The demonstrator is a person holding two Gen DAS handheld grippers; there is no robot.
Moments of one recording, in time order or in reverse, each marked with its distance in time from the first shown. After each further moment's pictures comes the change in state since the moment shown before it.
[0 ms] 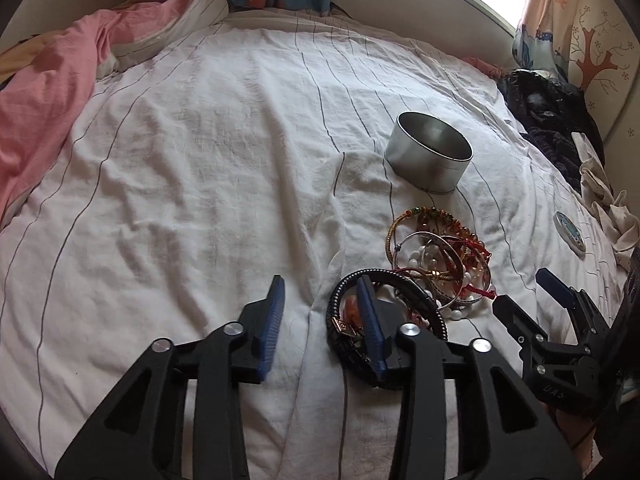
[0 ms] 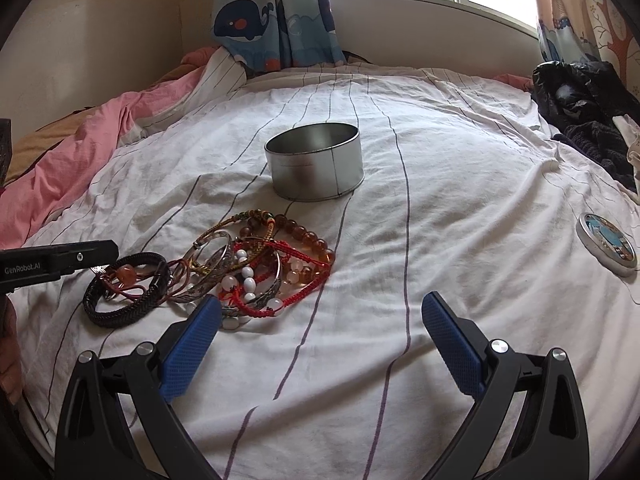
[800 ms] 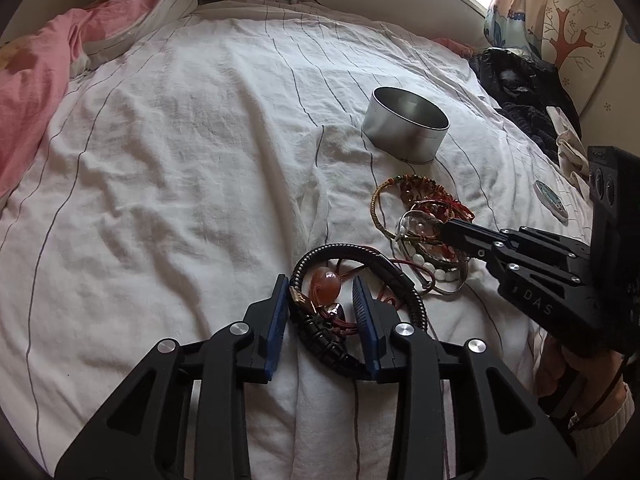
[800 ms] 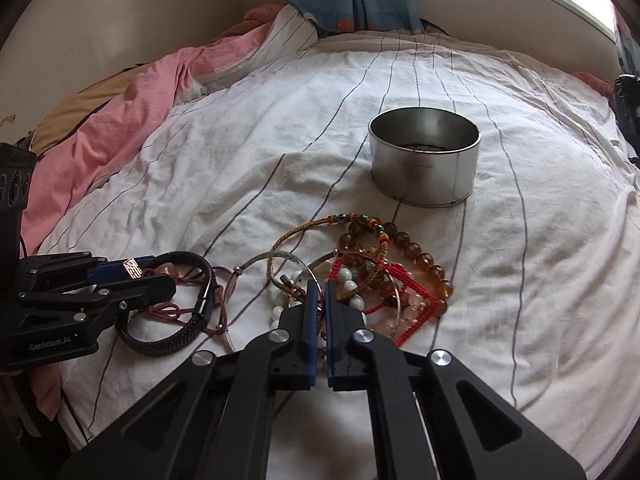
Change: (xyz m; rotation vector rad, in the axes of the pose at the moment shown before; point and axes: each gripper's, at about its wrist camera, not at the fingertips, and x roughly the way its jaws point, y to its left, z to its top) left arm 0.002 0.003 -0.015 0.085 0.052 -0.085; right arm 0.024 0.037 0.029 -0.088 0.167 0.213
